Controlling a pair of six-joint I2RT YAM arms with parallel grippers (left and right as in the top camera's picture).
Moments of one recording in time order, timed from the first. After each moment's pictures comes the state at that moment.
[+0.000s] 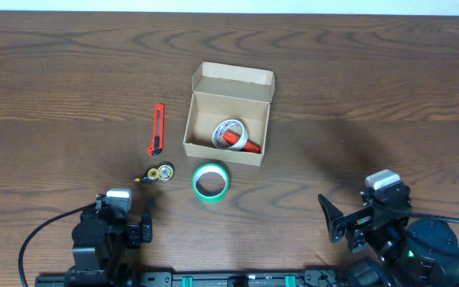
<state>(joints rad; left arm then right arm) 0.00 0.01 0.24 -0.80 0.10 0.16 0.45 0.39 0.89 -0.99 0.06 0.08</state>
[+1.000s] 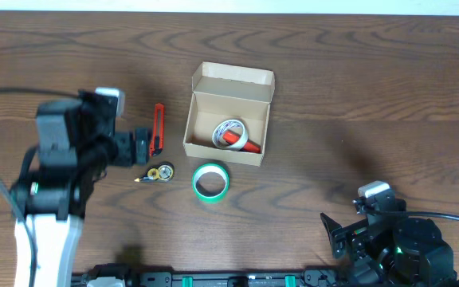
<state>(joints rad) 0.00 1.08 1.10 -0.78 0.29 0.11 0.45 0.39 0.88 -1.19 0.07 0.08</state>
